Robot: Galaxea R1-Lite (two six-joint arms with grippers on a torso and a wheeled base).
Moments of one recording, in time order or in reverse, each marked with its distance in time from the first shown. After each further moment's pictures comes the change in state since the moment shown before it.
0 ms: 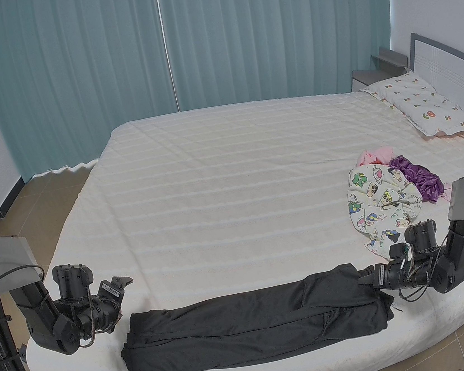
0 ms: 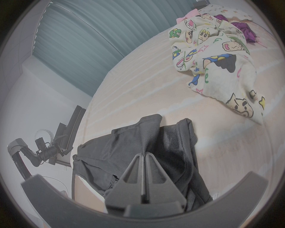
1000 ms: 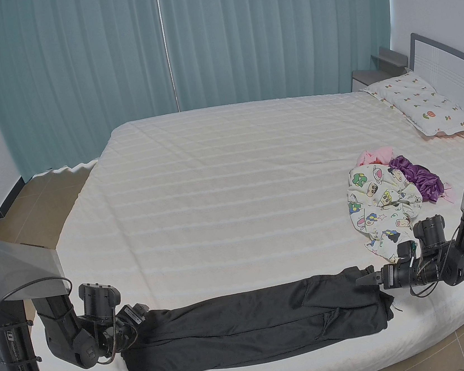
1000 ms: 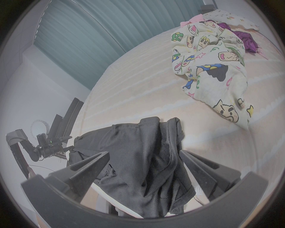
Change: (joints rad) left arm -0.130 0.107 0.051 0.014 0.201 0.215; right arm -0.039 -0.078 0.008 0.146 0.003 -0.136
